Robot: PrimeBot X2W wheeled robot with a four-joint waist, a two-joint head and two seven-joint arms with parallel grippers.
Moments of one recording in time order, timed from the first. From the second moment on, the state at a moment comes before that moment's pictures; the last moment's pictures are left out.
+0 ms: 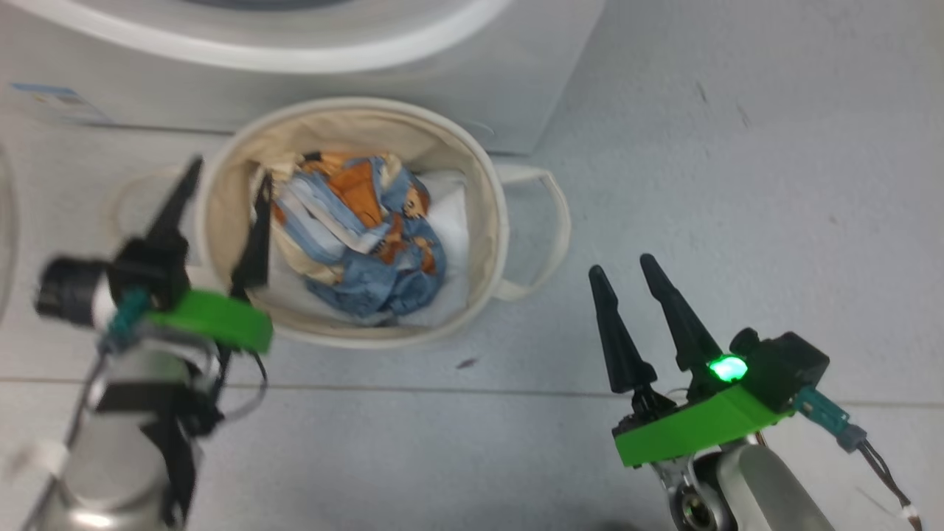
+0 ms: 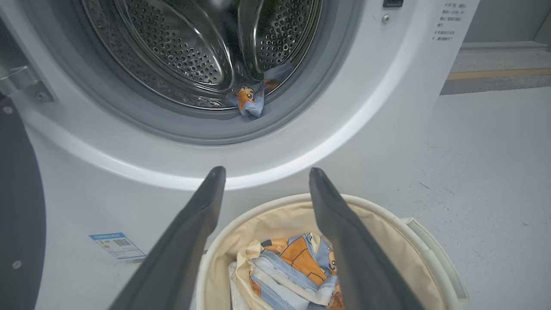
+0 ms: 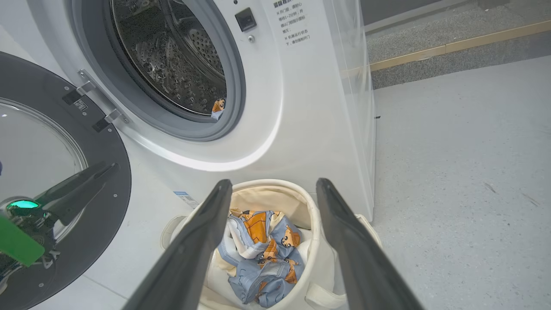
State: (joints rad) left arm -0.52 0.20 -0.14 0.36 -0.09 -0.03 -0.21; right arm -0.21 -0.05 0.31 0.08 0.41 0.13 -0.25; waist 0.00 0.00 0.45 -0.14
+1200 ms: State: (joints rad) left arm -1.55 0.29 -0.18 0.98 -0.08 -0.07 -0.02; right arm -0.35 -0.05 0.35 0.00 0.50 0.13 -0.25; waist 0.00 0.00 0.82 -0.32
